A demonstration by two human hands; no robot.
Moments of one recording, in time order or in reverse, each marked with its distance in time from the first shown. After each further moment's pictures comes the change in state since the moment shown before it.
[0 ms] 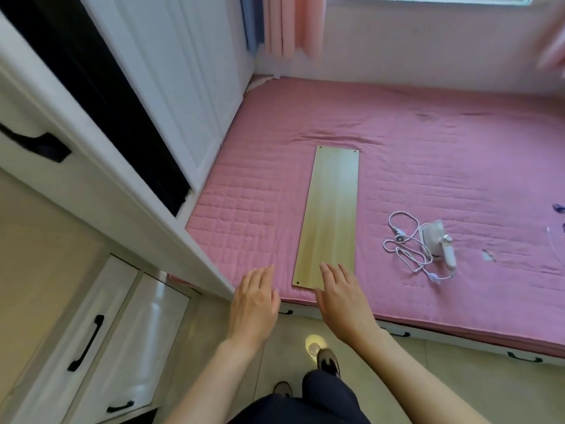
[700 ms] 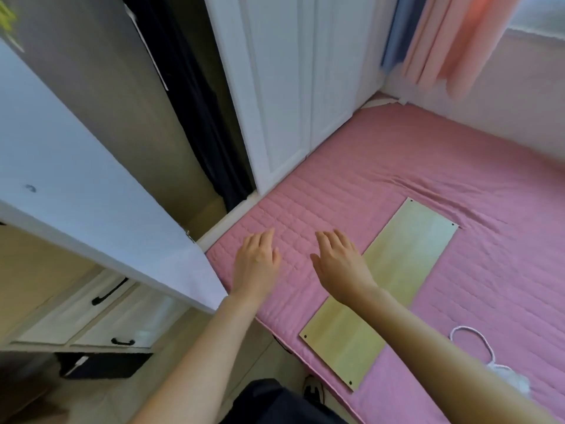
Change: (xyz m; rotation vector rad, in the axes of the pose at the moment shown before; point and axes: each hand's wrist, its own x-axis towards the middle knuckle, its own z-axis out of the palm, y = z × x) left_hand 0.189 0.016 -0.043 0.029 0.297 -0.474; right_hand 0.262 0.008 -0.092 -0.032 -0.080 -0.602
